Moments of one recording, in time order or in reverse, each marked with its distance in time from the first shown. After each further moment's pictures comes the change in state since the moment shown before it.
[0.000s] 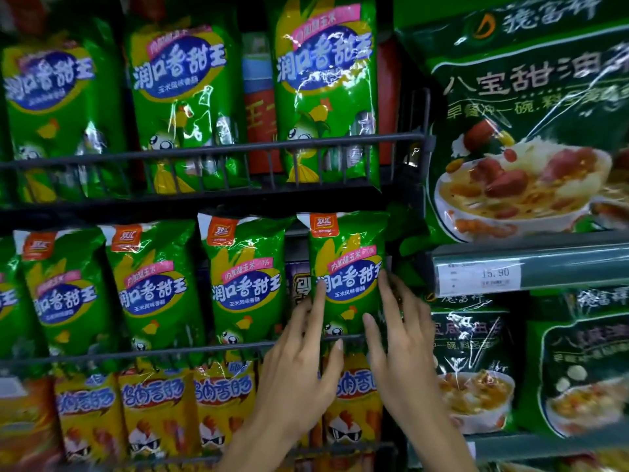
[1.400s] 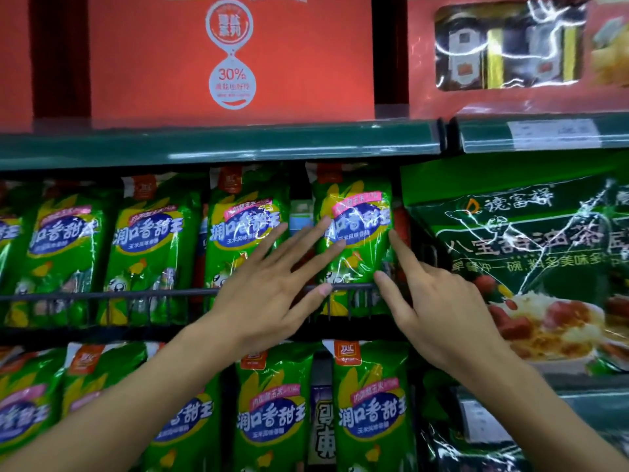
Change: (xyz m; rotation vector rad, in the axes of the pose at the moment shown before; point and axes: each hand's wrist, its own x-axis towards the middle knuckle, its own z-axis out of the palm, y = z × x) left_hand 0.154 0.017 -0.201 0.672 0.192 0.538; right_hand 0.175 -0.108 -0.125 -0.399 -0.003 -0.311
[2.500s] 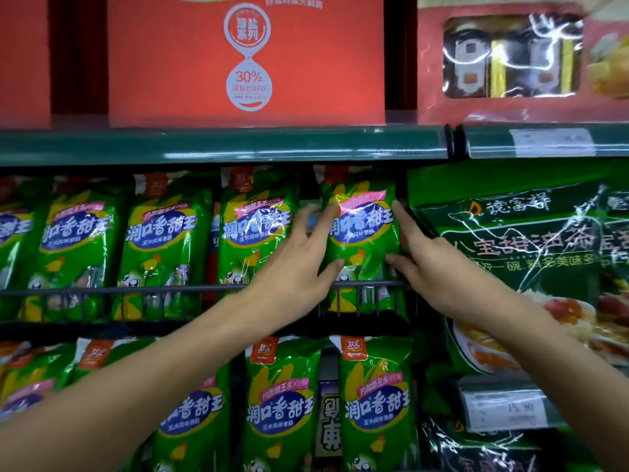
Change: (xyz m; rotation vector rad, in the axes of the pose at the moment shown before) left_hand 0.025 0.017 -0.022 -0.470 0.014 -0.290; right_hand 0.044 0.012 -0.014 0.315 -0.254 0.078
